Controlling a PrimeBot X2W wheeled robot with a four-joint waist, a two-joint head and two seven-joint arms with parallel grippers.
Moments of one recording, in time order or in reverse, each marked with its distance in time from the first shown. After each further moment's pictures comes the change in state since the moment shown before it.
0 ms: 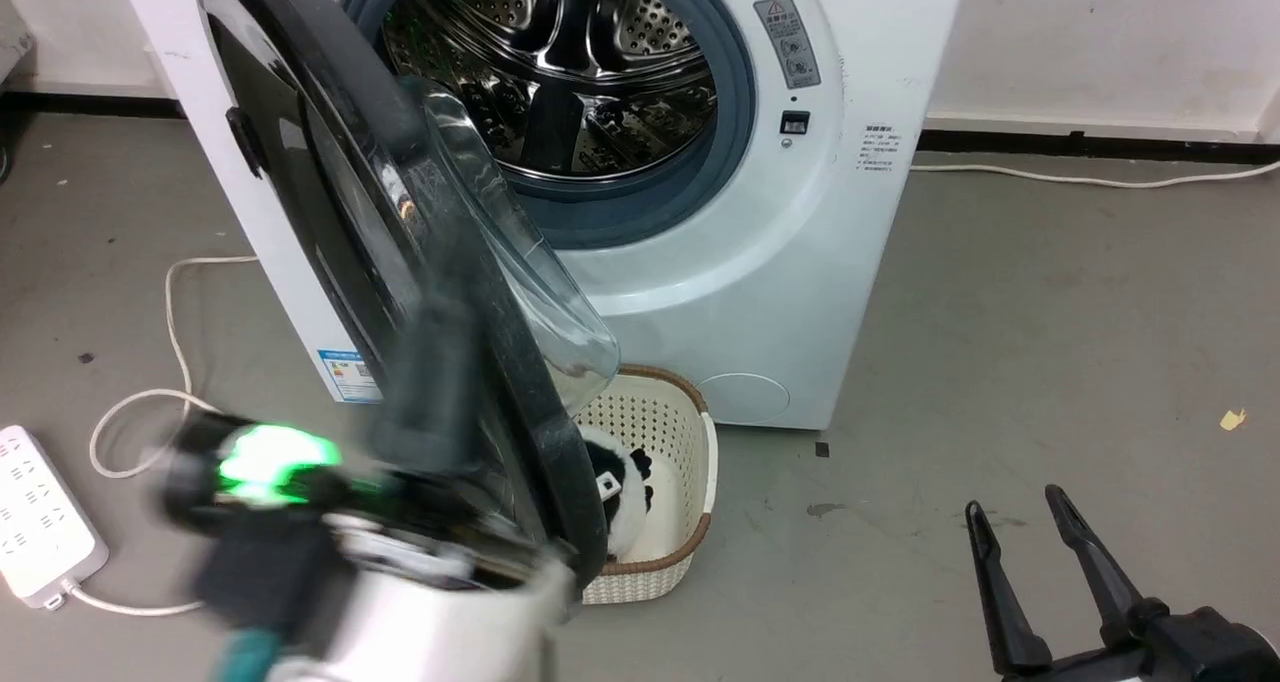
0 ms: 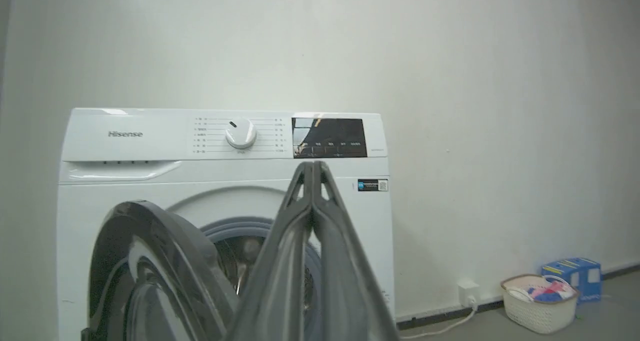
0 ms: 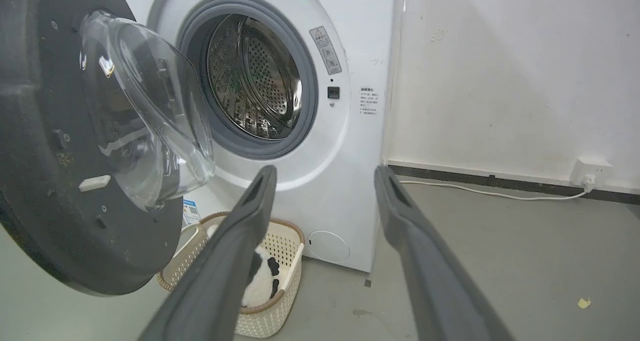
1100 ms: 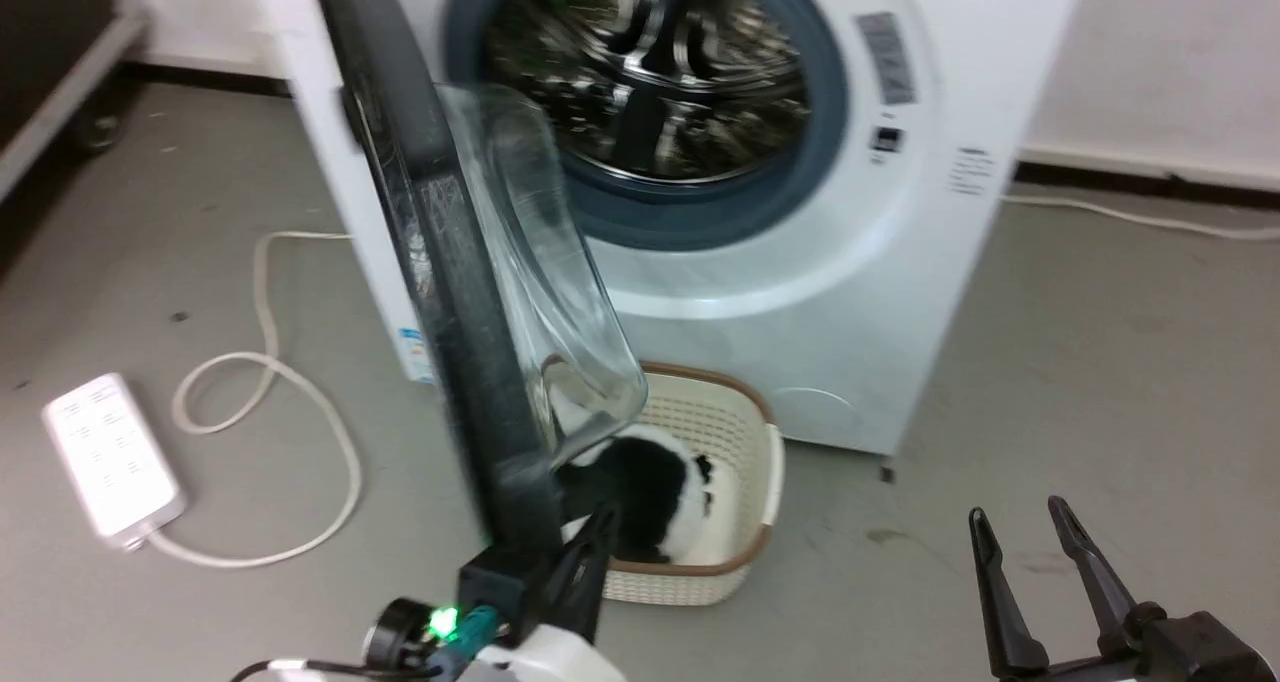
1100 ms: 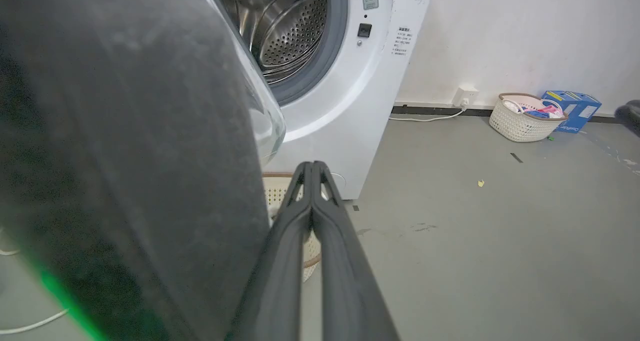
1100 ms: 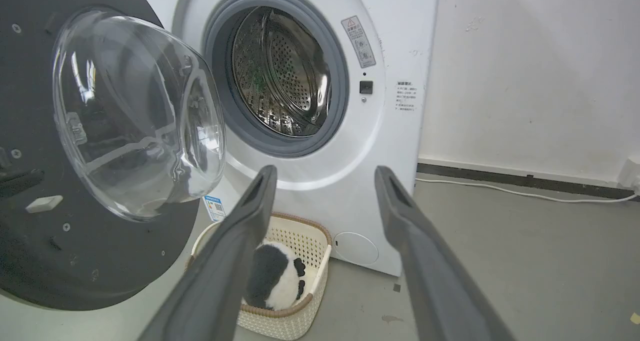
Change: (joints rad) left arm 0.121 0.003 -0.165 0.589 -0.125 0.047 0.059; right arm 0.002 0.001 0.014 0.029 0.034 0.000 0.000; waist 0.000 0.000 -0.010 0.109
